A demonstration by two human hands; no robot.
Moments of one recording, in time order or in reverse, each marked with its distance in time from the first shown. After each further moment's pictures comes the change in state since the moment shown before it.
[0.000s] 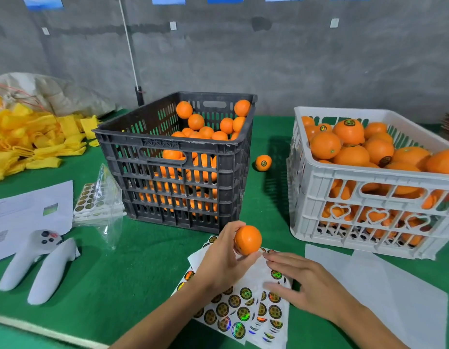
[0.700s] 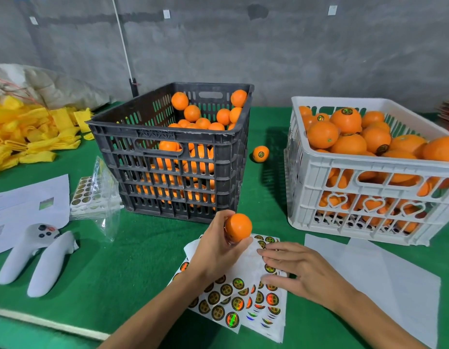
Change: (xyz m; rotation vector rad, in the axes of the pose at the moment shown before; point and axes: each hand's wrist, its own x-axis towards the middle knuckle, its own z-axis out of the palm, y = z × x) left_hand -0.002 -0.003 -0.008 -0.139 0.048 -0.067; right_hand 0.000 -0.004 -0.003 -0.029 0.041 -0.166
